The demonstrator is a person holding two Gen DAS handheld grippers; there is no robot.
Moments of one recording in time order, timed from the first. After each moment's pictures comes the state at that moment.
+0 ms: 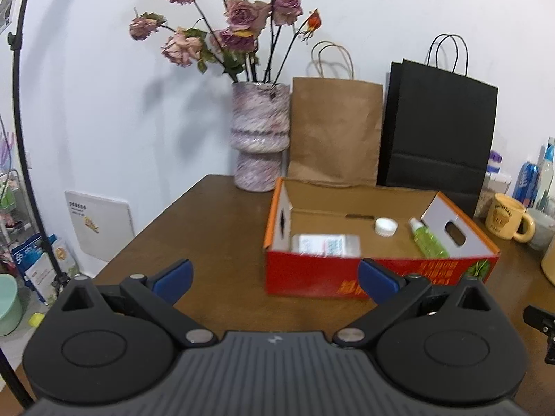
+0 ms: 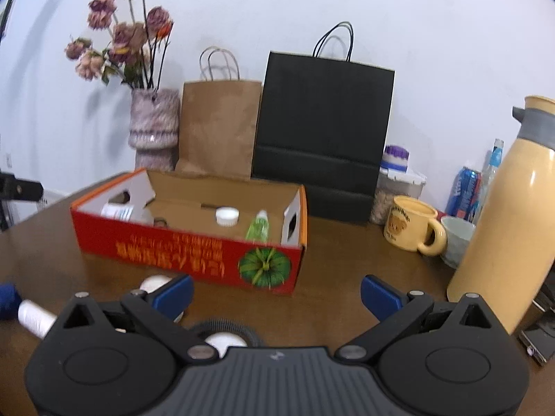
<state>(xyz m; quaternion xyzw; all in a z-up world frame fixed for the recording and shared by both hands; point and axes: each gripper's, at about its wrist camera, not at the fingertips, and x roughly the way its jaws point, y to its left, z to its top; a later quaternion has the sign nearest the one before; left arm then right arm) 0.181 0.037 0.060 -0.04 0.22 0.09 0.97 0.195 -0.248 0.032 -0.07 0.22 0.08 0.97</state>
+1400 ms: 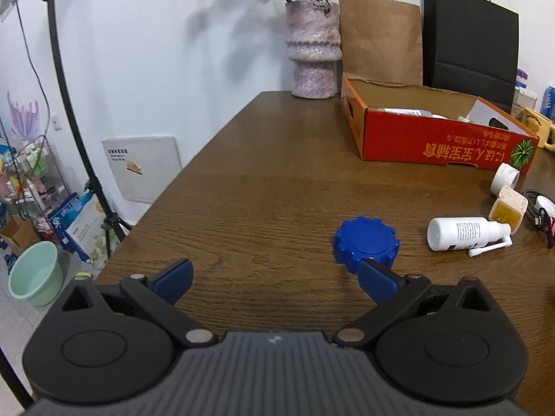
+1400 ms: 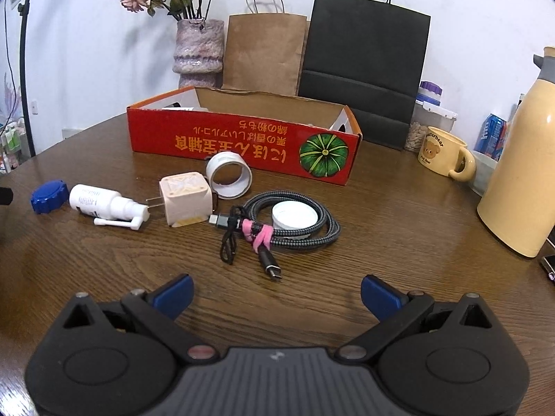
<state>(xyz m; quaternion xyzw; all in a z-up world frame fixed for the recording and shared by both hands) 0.096 0.116 -0.005 0.00 0.33 0.11 0.94 0.131 -0.224 -0.023 -0.09 0.30 0.12 0.94</state>
